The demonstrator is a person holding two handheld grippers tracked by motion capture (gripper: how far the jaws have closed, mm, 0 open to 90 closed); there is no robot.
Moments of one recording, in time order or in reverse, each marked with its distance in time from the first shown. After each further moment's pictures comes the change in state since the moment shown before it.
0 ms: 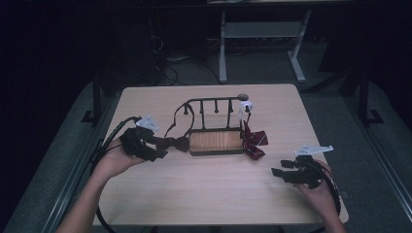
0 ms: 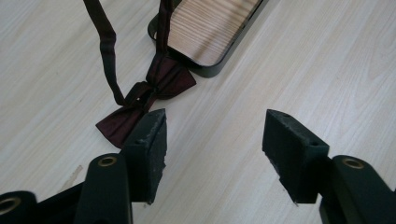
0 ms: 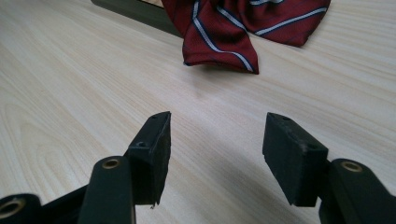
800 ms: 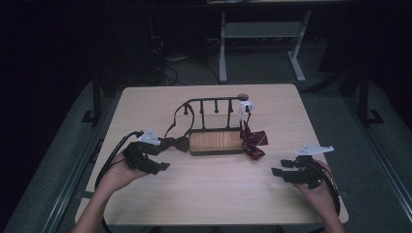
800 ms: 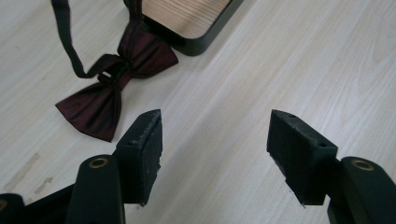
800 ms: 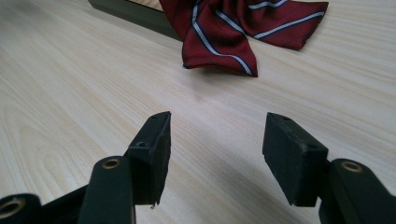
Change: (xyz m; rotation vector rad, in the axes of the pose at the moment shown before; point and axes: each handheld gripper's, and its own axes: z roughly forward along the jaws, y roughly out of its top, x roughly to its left) left arm -0.015 -0.031 0.027 -0.010 -0.013 -0.021; right arm 0.001 0.000 0.000 -0.012 -0.001 0.004
